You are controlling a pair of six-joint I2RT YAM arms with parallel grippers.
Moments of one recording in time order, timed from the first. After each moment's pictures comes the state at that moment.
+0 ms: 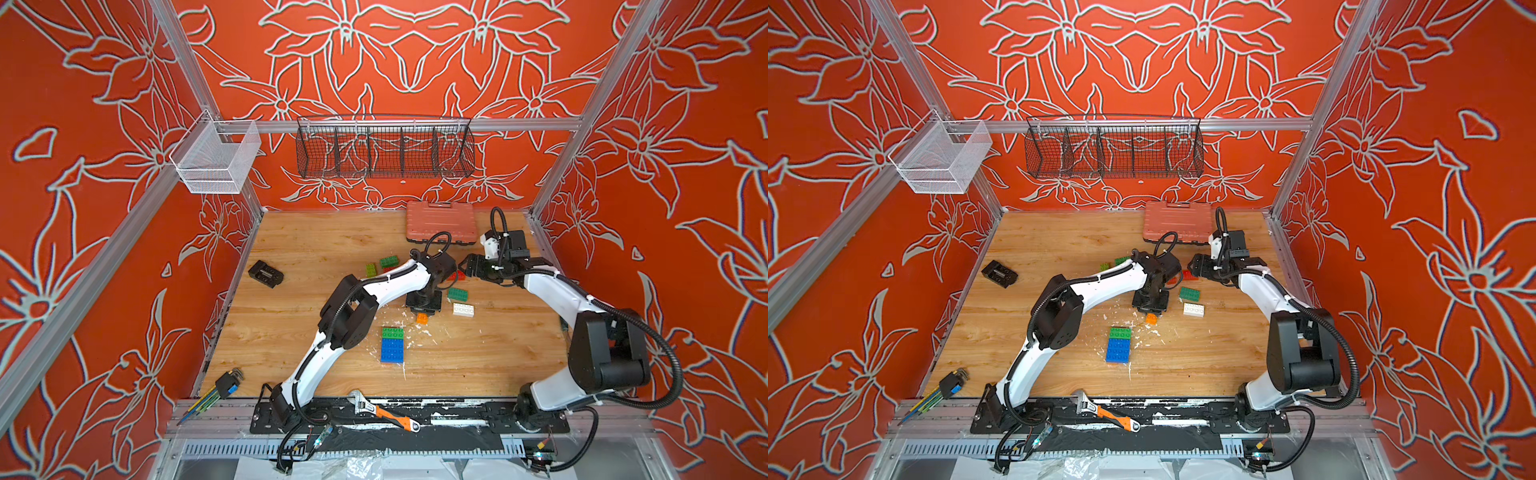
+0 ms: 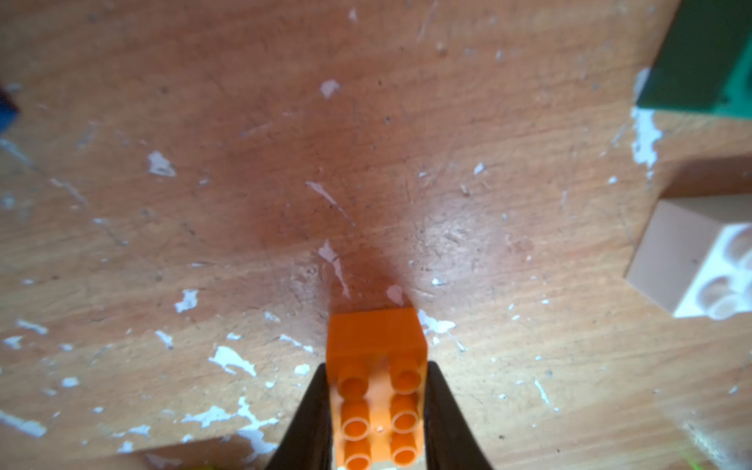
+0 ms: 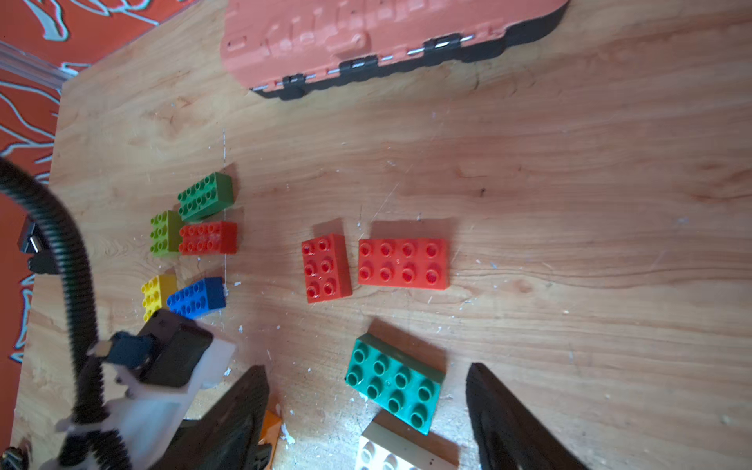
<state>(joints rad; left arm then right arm) -0.81 2.31 1.97 -1.13 0.09 -0.69 0.10 1.53 1.03 -0.41 -0.33 0.31</state>
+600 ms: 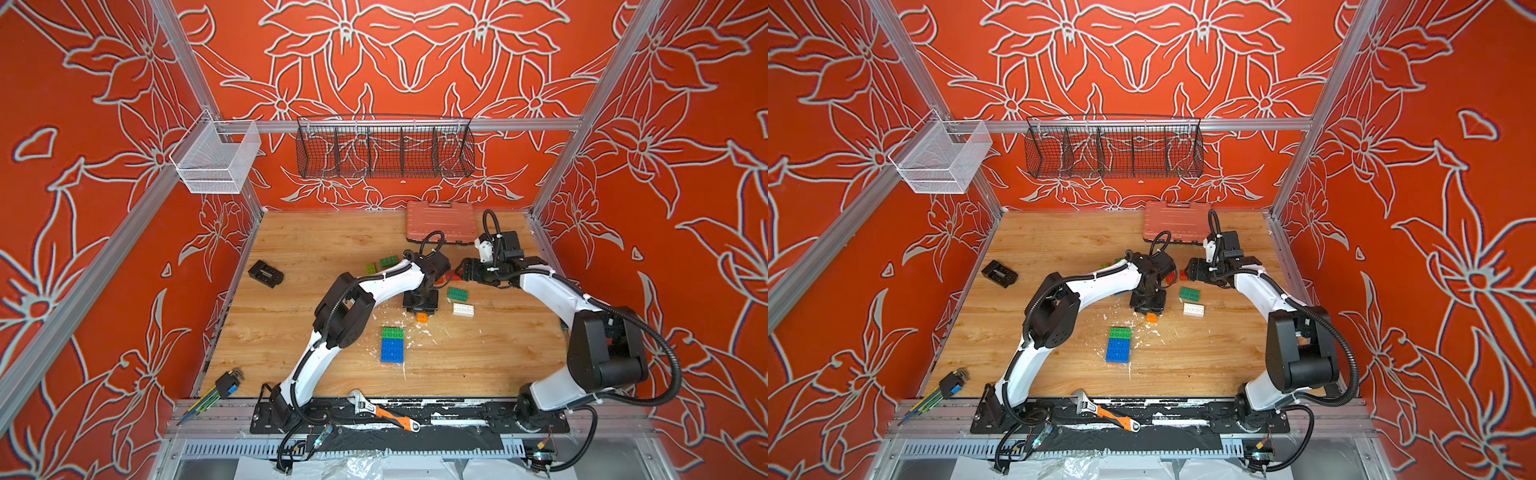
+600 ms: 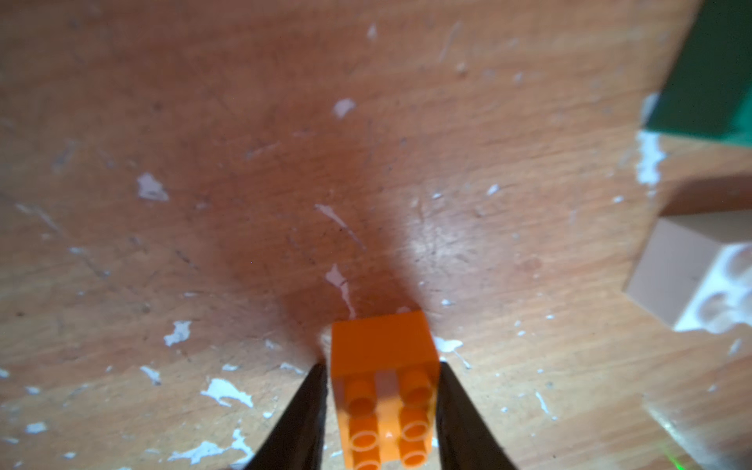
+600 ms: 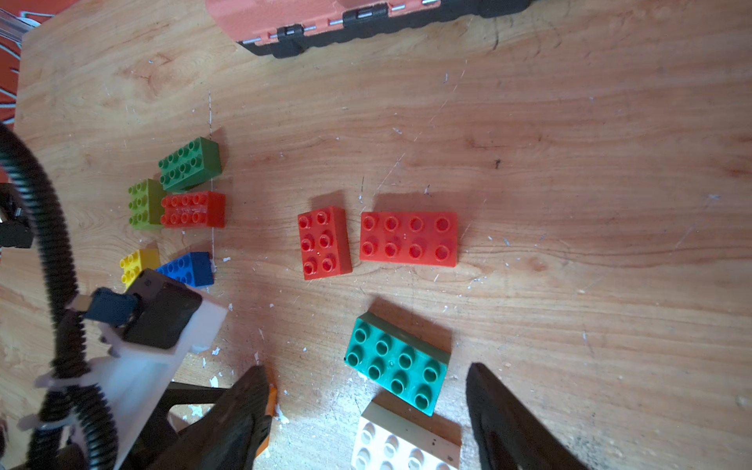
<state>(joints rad) -0.79 2.28 1.88 -1.05 0.13 -0.68 0.13 1.54 1.04 -0.46 -0.30 0.29</state>
